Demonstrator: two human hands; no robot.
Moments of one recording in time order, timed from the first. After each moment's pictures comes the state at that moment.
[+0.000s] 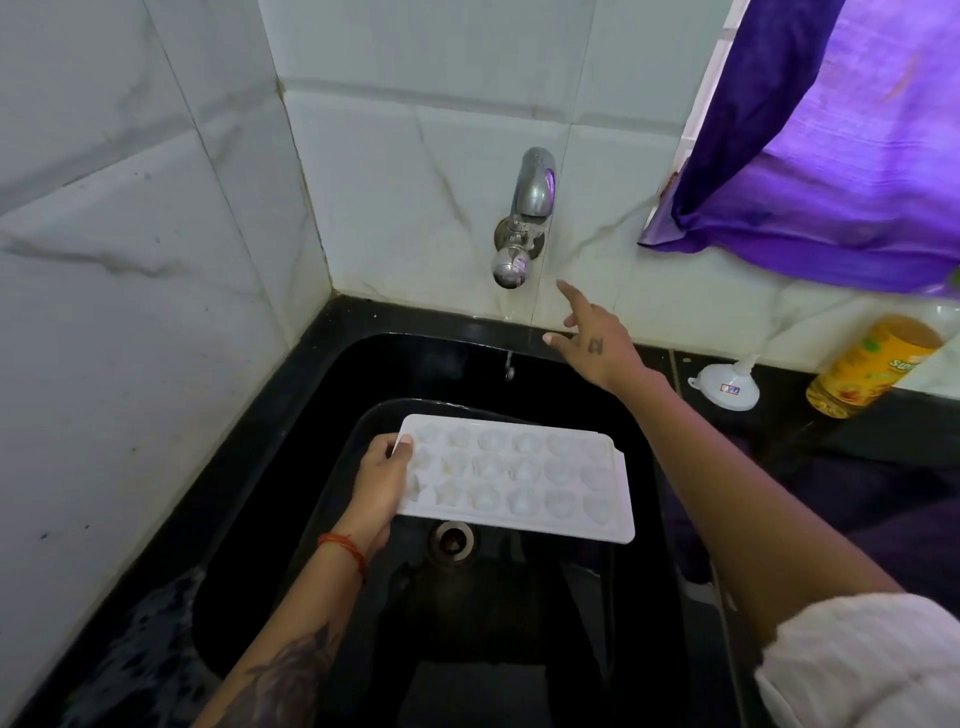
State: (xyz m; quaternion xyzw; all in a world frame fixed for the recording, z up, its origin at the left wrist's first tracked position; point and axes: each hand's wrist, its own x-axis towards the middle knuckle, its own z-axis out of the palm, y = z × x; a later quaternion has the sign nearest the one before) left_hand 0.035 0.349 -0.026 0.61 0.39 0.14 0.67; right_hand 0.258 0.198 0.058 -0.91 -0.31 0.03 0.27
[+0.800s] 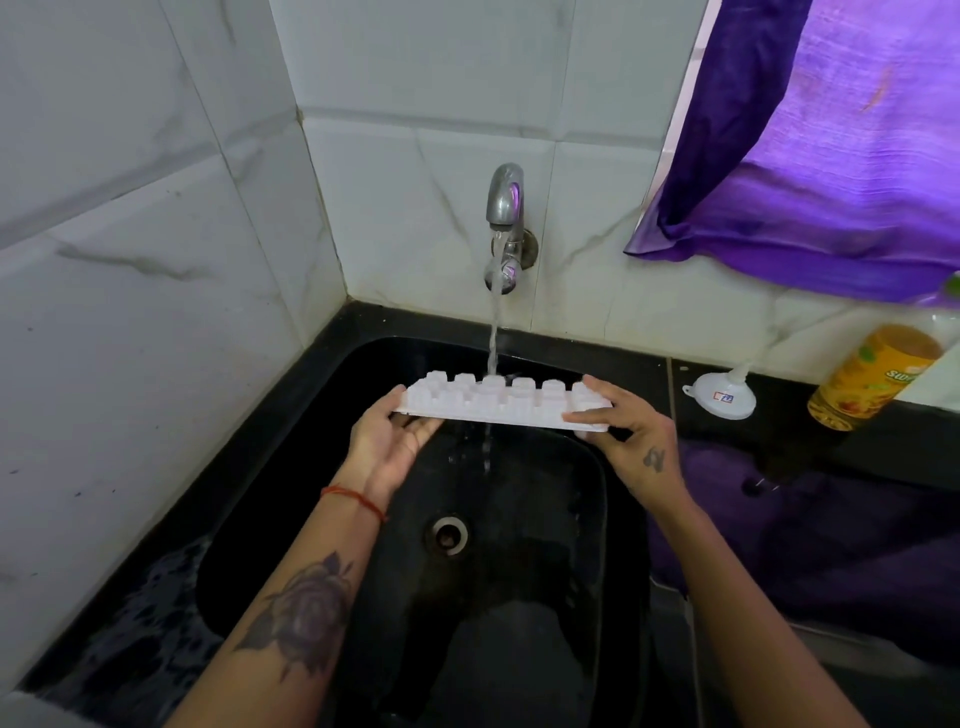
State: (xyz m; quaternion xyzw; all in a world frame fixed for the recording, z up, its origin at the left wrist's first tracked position) left_hand 0.062 0.326 0.033 0.22 0.33 0.23 0.89; right_hand 0.181 0.096 0.032 -0.79 -0.36 -0.04 0.50
